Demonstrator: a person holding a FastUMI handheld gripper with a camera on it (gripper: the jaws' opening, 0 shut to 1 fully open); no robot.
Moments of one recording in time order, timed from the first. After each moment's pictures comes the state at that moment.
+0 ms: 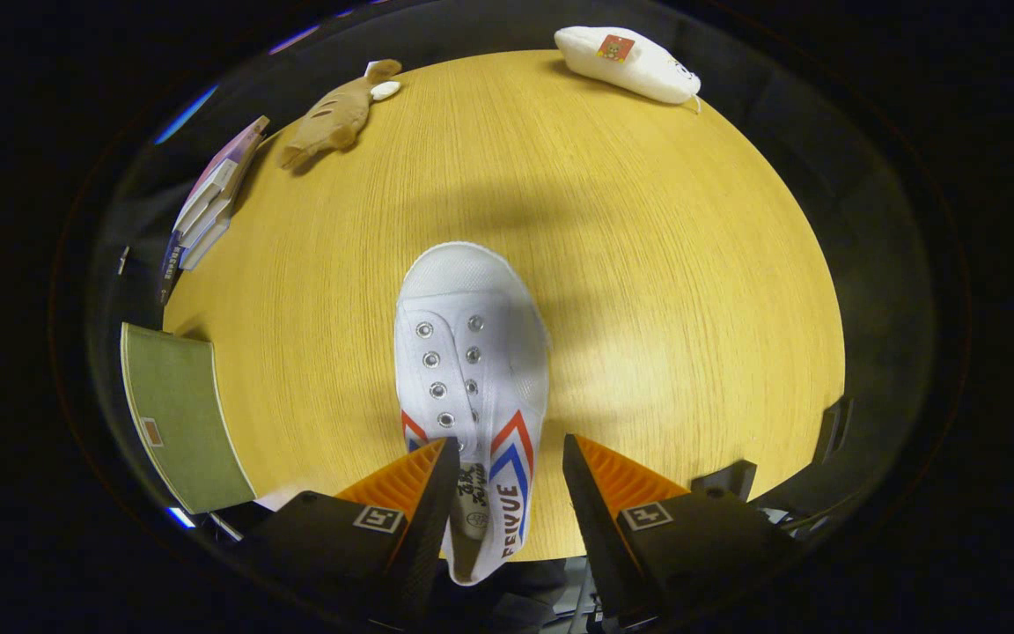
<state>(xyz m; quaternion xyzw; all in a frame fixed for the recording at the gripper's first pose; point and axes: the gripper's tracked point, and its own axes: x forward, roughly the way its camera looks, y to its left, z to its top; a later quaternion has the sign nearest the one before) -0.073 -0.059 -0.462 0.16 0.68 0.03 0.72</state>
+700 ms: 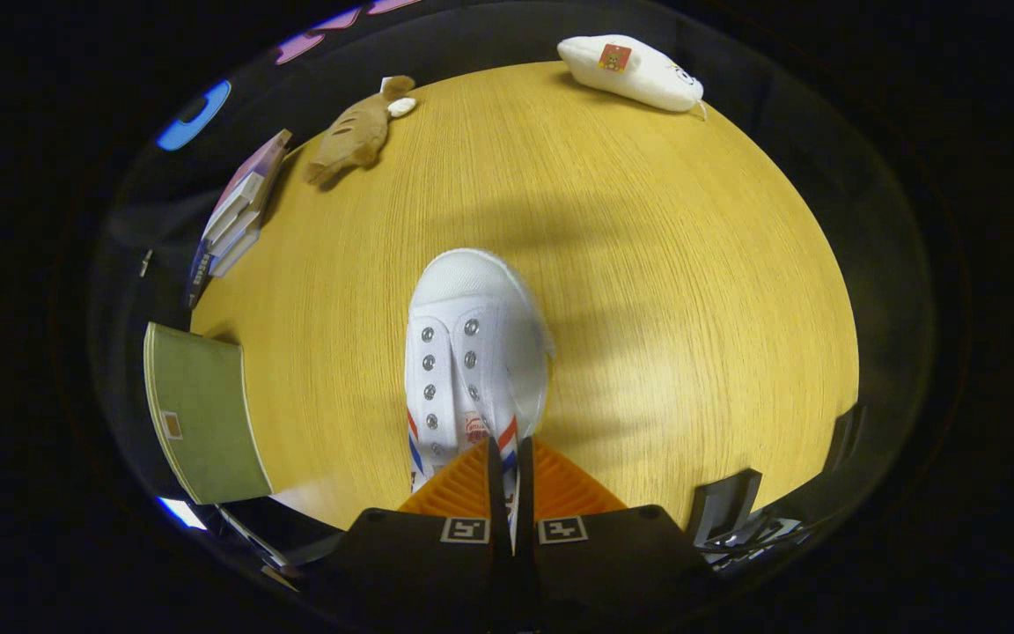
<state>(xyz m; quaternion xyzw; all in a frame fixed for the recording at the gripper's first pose) -0.065 -0.068 -0.441 0.21 0.64 0.05 0.74</state>
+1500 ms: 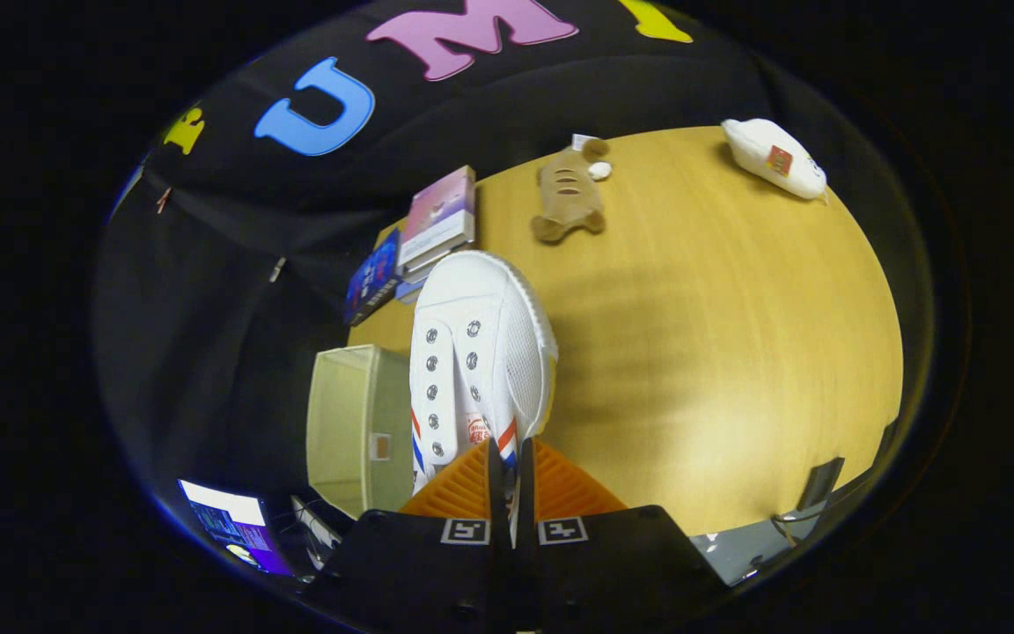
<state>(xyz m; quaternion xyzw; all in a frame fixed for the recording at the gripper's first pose) -0.028 0.113 -0.233 0.29 0.55 0.22 0.76</state>
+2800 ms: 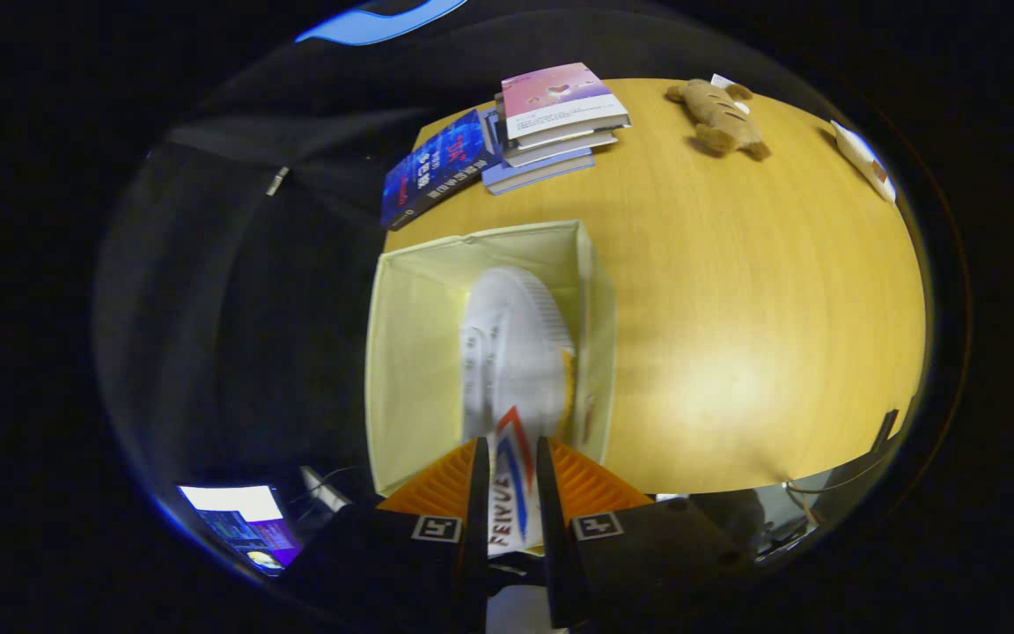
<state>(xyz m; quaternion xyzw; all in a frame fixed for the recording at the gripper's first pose) -0.079 0.345 -0.214 0.26 0.66 0.23 0.67</state>
